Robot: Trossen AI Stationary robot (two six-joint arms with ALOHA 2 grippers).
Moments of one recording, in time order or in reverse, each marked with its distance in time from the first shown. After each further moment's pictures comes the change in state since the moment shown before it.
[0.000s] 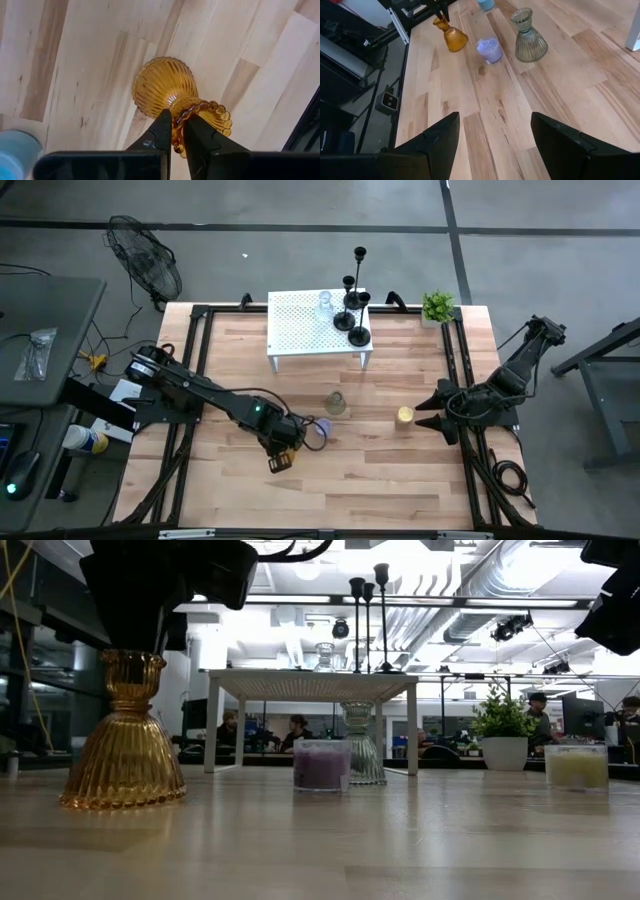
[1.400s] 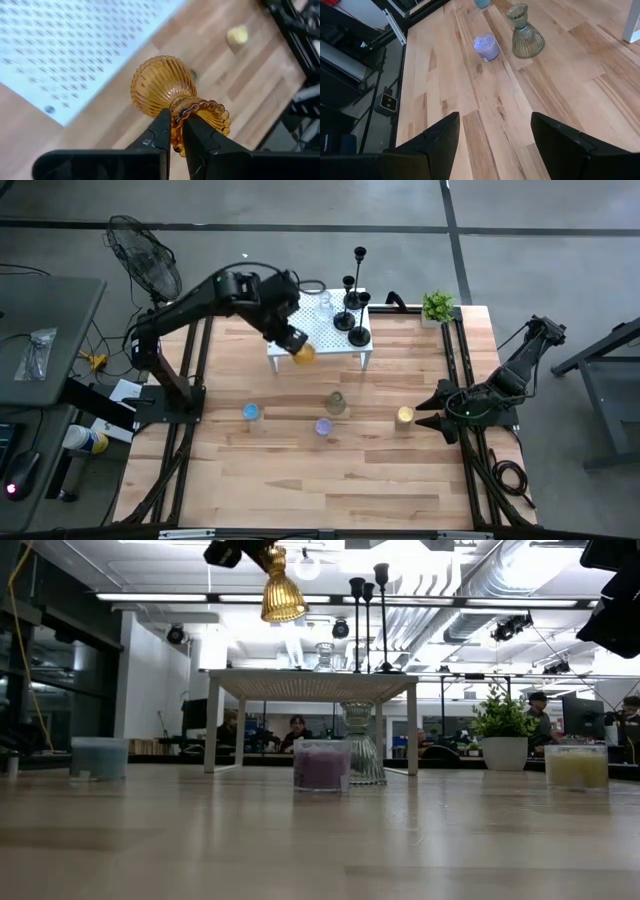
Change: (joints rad) left arm 0.640 -0.040 0.768 -0.550 0.031 0.112; right arm -0.001 0.000 0.000 -0.018 -0.002 0.045
